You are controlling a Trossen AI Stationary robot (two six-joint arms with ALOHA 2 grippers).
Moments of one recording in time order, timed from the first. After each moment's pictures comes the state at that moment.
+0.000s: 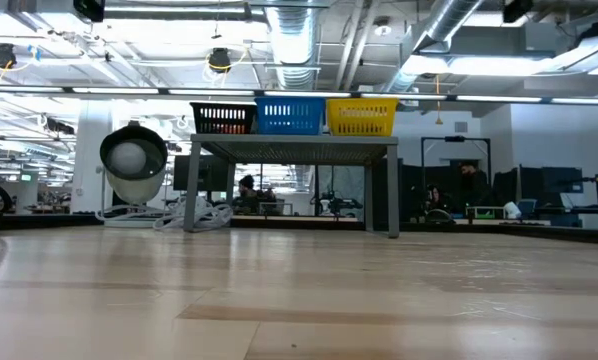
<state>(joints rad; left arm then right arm) -0.29 0.25 0.55 -0.27 -0.29 0.06 0.08 0.41 0.64 -0.27 0.02 -0.07</state>
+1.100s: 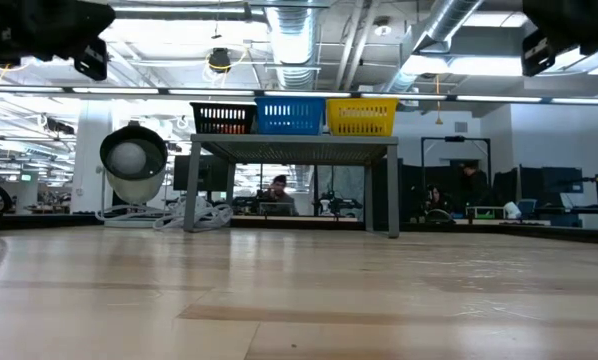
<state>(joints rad) -0.28 0.01 0.10 0.06 -0.19 0.05 0.18 0.00 0.23 -0.10 0.02 0.03</state>
